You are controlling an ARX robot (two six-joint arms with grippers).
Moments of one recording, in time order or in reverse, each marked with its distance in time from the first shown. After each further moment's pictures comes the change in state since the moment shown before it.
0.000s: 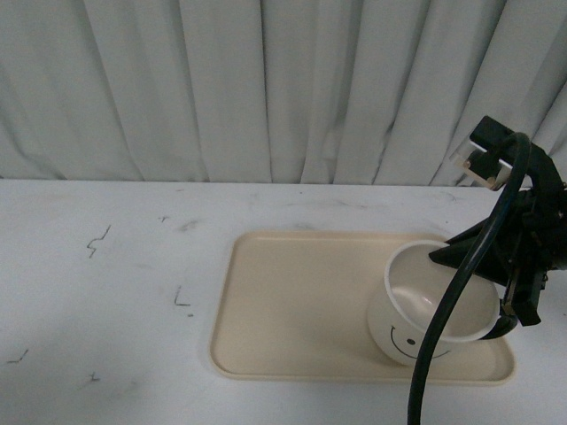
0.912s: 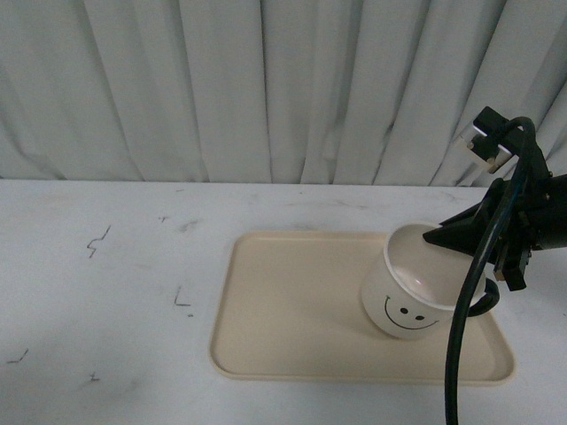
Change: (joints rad) left arm 0.000 0.000 0.000 0.000 0.000 0.000; right arm -0.041 0.120 0.134 0.004 -0.106 0.022
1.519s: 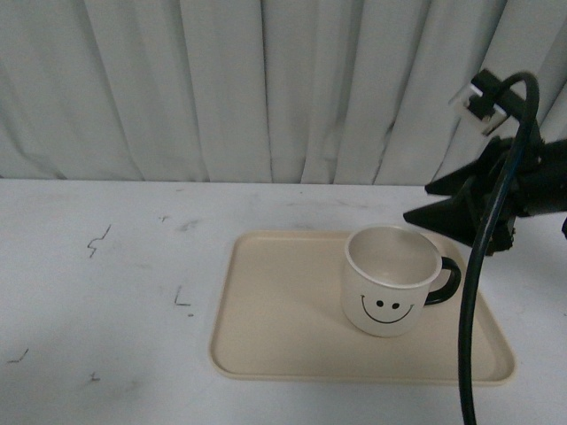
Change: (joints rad) left arm 0.000 0.000 0.000 0.000 0.000 0.000; right arm 0.019 -0.013 0.060 0.036 -0.040 0.079
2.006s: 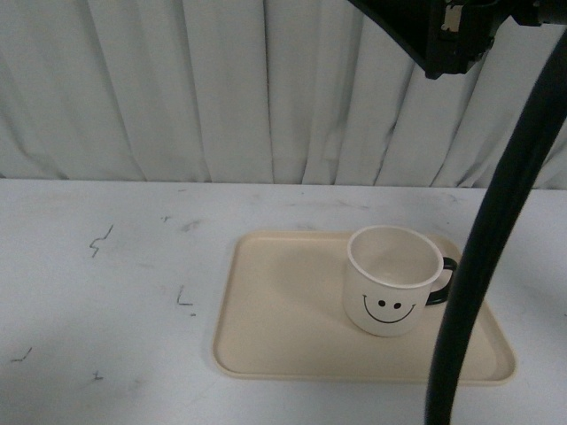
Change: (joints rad) left arm 0.000 0.000 0.000 0.000 0.000 0.000; right arm 0.182 -0.383 -0.291 0.706 0.143 0.383
